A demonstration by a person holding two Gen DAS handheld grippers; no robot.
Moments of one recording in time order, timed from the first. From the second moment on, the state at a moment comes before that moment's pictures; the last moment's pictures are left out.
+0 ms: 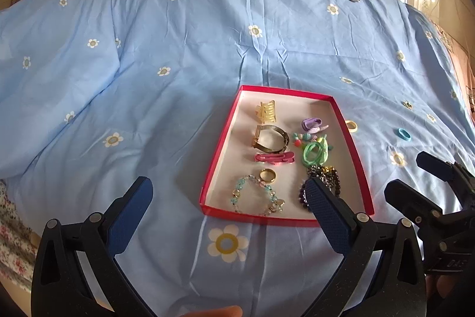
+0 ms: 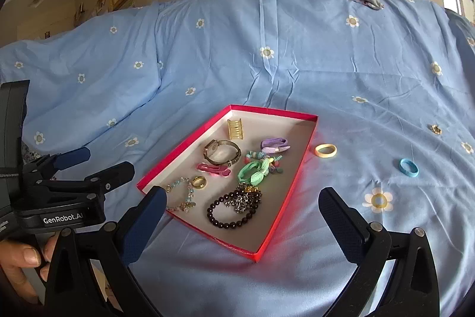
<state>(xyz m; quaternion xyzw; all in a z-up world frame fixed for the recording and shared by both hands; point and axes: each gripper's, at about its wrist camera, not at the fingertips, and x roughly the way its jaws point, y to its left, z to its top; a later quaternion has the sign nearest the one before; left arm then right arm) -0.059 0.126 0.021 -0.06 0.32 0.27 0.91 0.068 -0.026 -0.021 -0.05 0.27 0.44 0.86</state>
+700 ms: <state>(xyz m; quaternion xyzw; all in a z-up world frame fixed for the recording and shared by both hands) -0.059 0.118 0.010 -0.06 0.33 0.26 0.91 0.071 -0.034 -0.031 -0.05 0.27 0.43 0.86</state>
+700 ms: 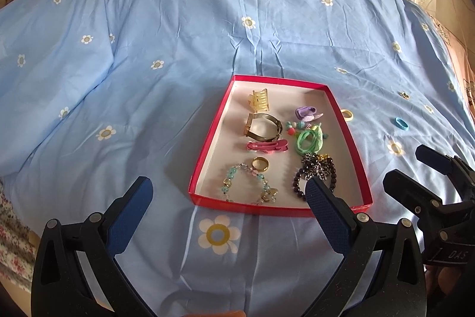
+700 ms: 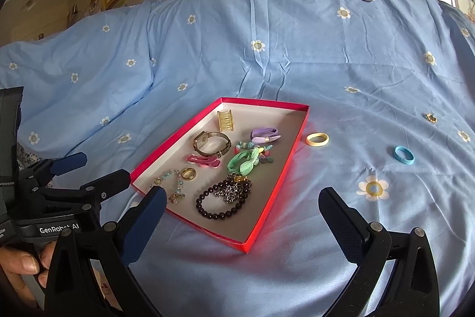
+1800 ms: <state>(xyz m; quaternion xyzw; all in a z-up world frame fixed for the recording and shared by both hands) -0.061 0.118 0.014 -0.06 0.32 0.25 0.91 0.060 -0.029 -0.023 -0.05 0.26 0.44 0.86</state>
